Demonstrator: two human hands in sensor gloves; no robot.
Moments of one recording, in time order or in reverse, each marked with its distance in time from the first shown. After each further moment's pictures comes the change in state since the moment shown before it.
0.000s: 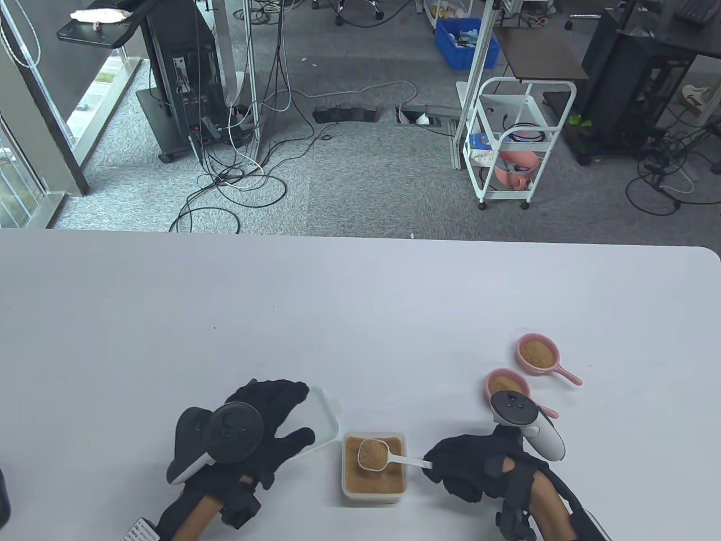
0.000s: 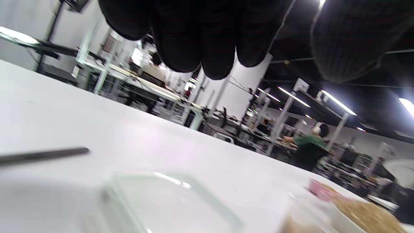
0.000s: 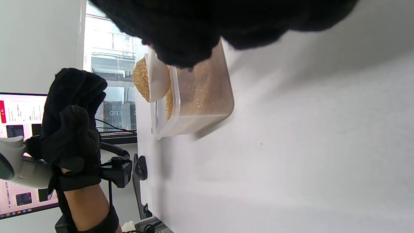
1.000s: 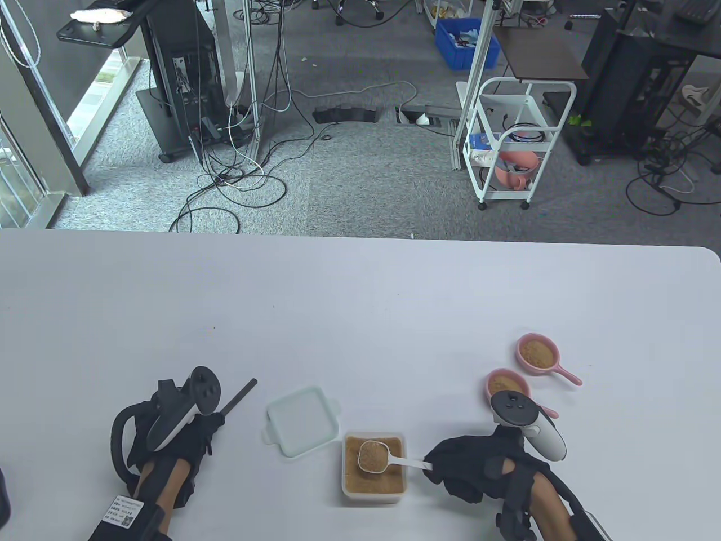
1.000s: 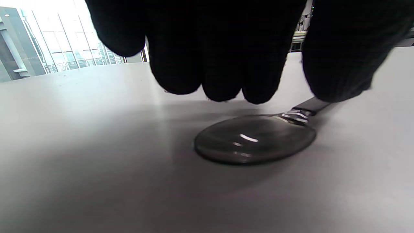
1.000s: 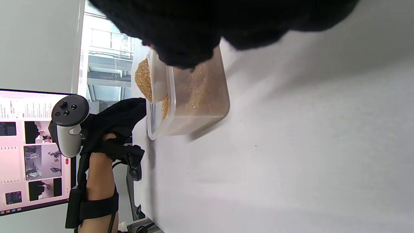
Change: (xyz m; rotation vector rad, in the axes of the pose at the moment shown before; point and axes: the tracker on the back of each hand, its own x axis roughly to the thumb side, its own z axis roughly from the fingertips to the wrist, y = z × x) left_hand -0.098 -0.031 -0.027 -0.245 0.571 -0.482; right_hand 0.000 0.000 0.001 -0.014 0.008 0.031
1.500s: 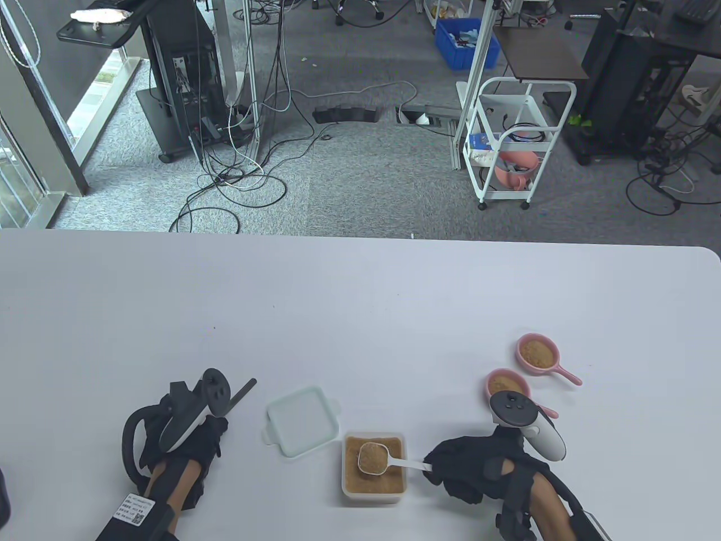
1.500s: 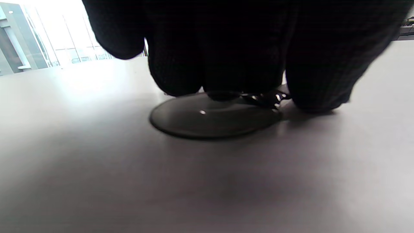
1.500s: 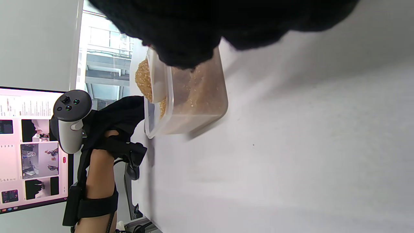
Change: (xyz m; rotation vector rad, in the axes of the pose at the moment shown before) left_hand 0.010 -0.007 0.001 -0.017 0.020 0.018; right_hand 0.000 0.001 0.000 0.002 0.004 0.009
